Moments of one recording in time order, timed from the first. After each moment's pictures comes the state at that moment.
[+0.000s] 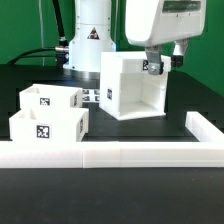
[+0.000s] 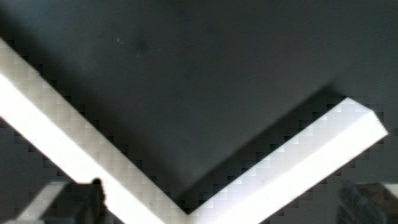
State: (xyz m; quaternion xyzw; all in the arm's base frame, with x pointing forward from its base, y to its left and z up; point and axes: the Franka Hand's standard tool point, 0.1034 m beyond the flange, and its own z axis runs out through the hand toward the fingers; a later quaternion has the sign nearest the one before) arm 0.573 0.075 0.122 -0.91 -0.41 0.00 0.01
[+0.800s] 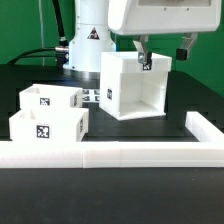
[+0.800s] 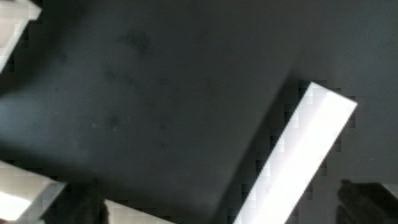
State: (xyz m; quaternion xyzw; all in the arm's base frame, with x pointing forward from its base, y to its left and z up) arm 0.543 0.081 0.126 -0.98 -0.21 0.01 0.01
